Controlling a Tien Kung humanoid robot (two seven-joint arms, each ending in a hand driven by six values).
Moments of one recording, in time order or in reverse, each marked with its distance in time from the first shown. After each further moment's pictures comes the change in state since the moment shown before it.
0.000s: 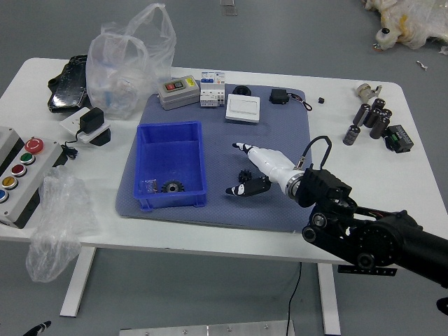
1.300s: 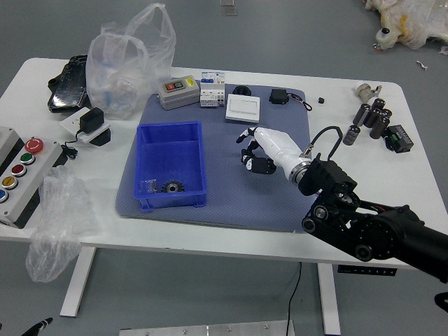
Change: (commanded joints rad) left arm -0.002 -0.001 0.032 0.006 -0.024 0.014 -0.045; right arm 0.026 0.001 0.044 -0.021 -0.011 -0.110 0.040
